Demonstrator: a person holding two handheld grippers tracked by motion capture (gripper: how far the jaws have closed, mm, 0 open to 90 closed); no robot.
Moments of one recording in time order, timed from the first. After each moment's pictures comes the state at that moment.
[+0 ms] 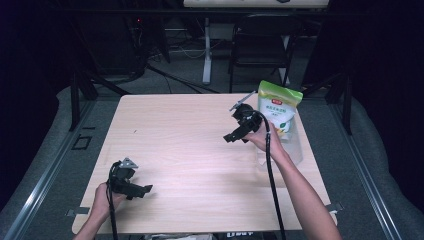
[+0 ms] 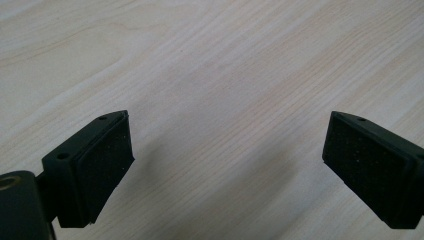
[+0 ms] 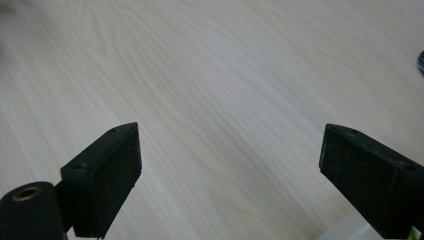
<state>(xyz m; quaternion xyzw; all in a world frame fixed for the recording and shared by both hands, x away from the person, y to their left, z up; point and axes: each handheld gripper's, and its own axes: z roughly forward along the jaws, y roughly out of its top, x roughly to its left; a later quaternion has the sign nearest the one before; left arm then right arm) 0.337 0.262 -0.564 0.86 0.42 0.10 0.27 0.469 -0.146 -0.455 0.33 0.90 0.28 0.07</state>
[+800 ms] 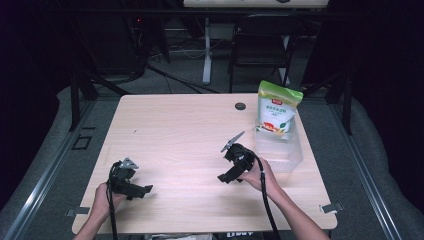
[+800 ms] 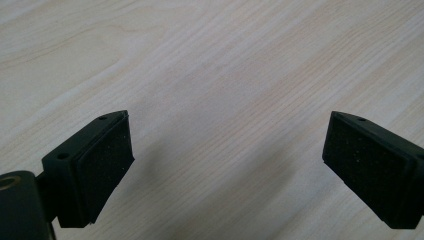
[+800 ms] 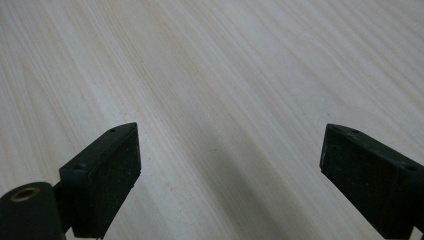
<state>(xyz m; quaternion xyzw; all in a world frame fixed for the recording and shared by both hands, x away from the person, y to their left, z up) 0.336 0.261 -0.562 0.86 0.42 0.10 0.27 0.383 -0.124 -0.519 0.30 0.92 0.25 0.03</state>
